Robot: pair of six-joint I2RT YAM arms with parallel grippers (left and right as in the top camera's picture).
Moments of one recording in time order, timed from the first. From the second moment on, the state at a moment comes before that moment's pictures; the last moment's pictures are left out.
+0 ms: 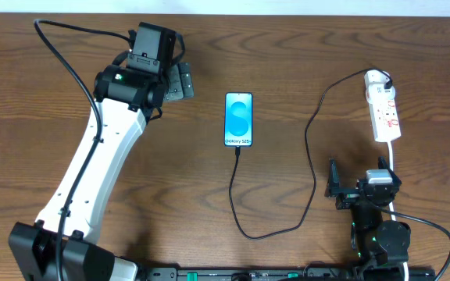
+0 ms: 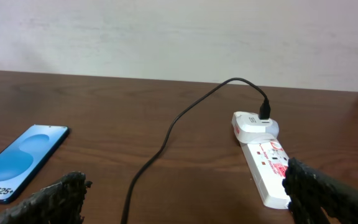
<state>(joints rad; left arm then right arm) -0.28 1.61 1.55 -0.96 -0.22 -0.40 0.09 0.01 0.01 -0.07 0.05 -0.06</state>
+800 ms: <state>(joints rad) -0.17 1.03 0.92 -0.69 -0.16 -0.25 0.09 0.01 0.01 -0.07 0.05 -0.06</state>
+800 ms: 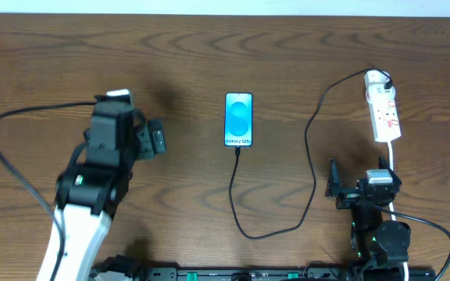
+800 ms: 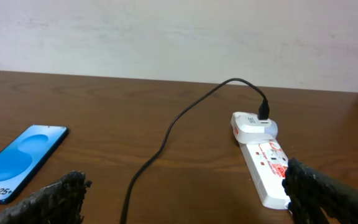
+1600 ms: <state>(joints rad) -0.05 0.24 0.33 -0.51 0.08 -0.01 0.09 0.01 0.01 -0.07 0.05 -0.06</state>
